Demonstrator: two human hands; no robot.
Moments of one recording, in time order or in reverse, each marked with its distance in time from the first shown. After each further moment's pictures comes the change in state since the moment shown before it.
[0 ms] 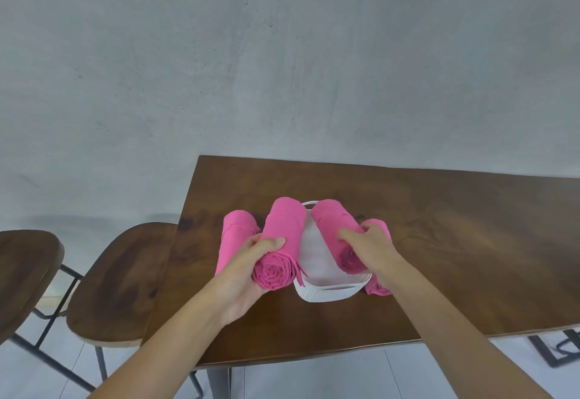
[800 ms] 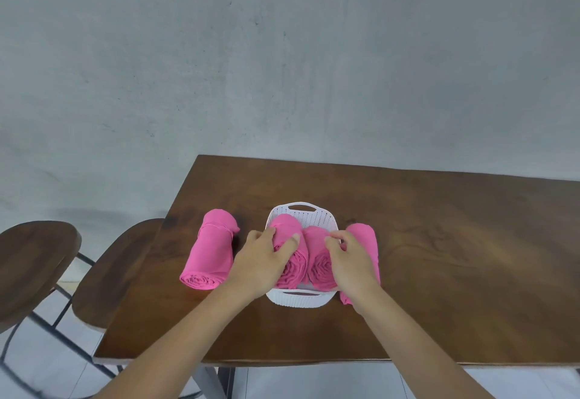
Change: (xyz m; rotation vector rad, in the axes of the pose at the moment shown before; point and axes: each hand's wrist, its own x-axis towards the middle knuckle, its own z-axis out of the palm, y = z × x) left_hand 0.062 -0.034 0.083 1.240 0.417 0.226; right_hand 0.017 0.042 -0.018 0.084 -0.109 -0.204
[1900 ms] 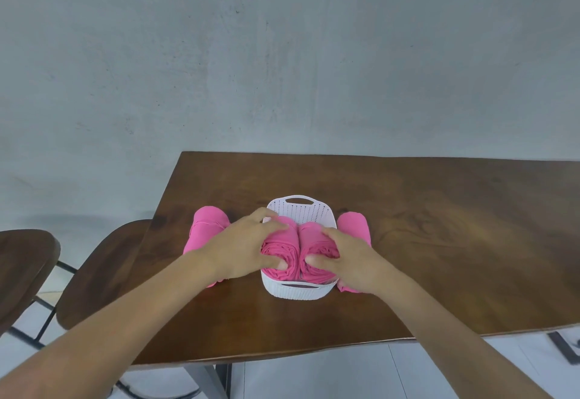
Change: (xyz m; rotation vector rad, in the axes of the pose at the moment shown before) left_hand 0.029 -0.020 -0.045 0.442 -0.279 0.533; right_hand -0.012 -0.013 -0.028 -0.441 -0.367 -0.122
